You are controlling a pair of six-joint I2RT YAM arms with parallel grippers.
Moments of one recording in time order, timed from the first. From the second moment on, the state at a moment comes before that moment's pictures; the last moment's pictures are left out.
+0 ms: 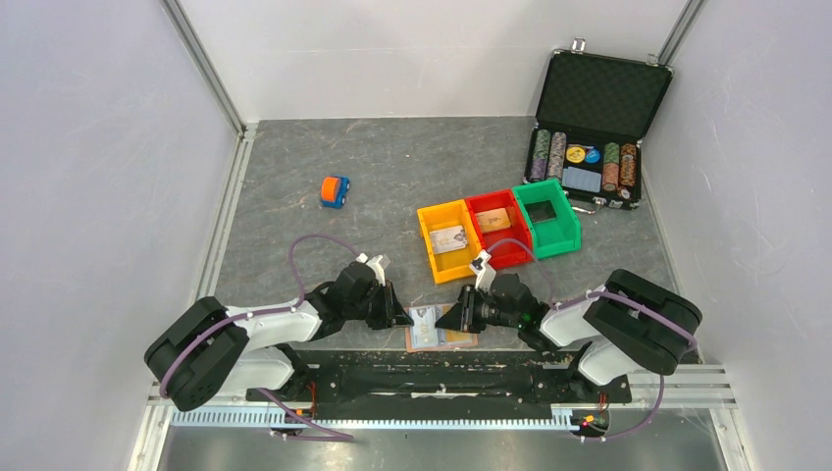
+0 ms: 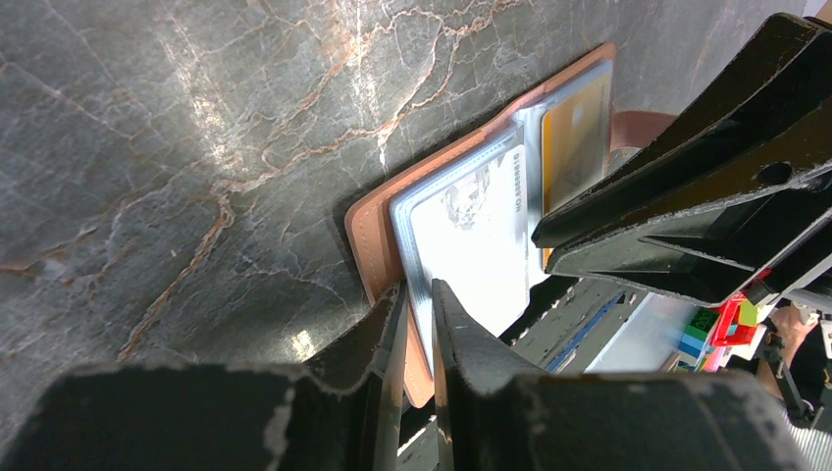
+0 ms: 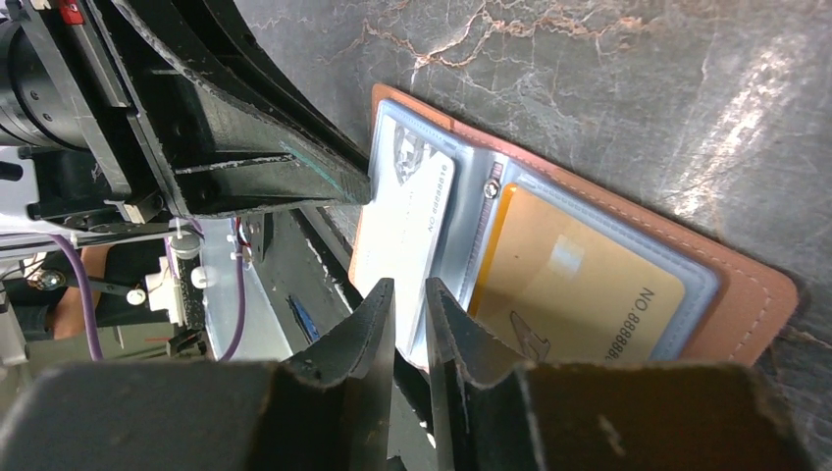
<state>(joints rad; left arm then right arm) -0.76 1.25 0.29 0.18 0.31 -0.88 0.86 1.49 0.19 0.82 -0.34 0.98</state>
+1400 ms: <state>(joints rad) -0.76 1.25 0.28 0.20 0.31 -0.88 0.89 1.59 0.22 0.87 -0.34 1.03</state>
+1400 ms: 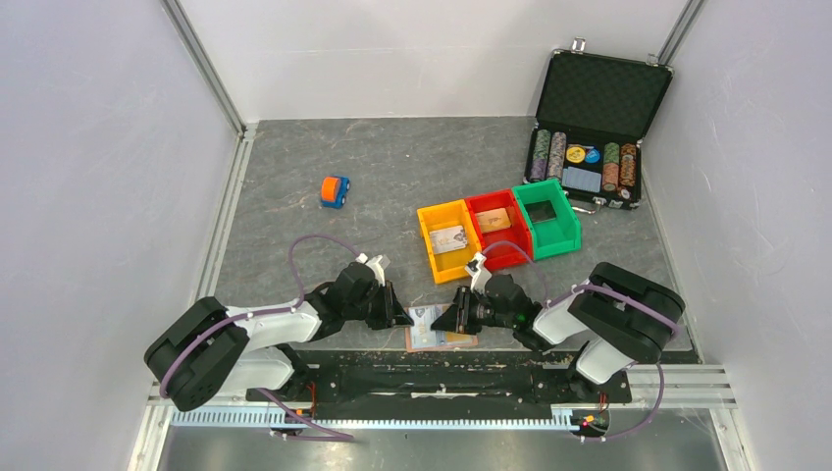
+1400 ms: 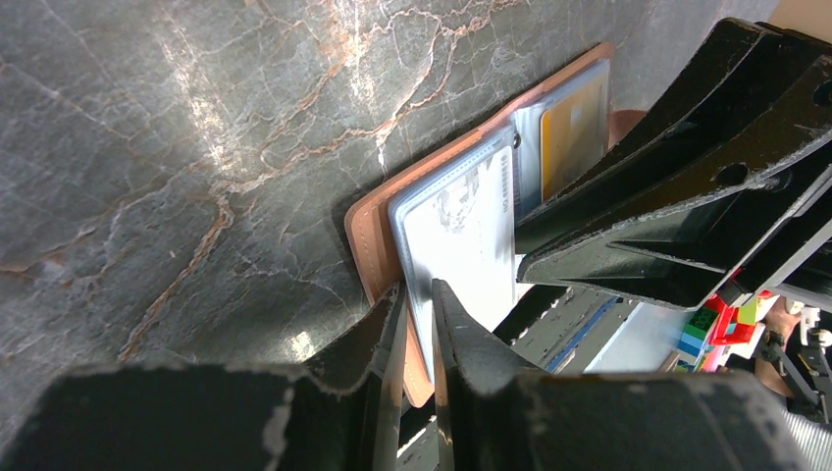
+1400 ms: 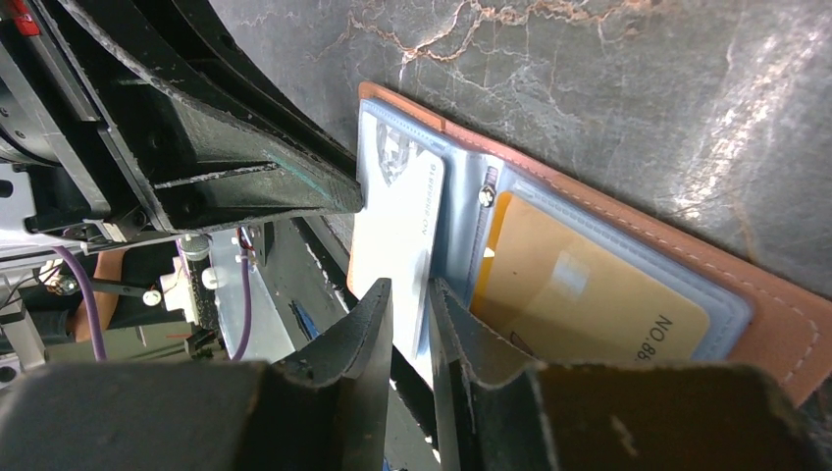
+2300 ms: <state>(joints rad) -0.76 1.26 0.28 0.21 0.32 -0.88 0.88 1.60 0.17 1.03 -0.35 1.02</state>
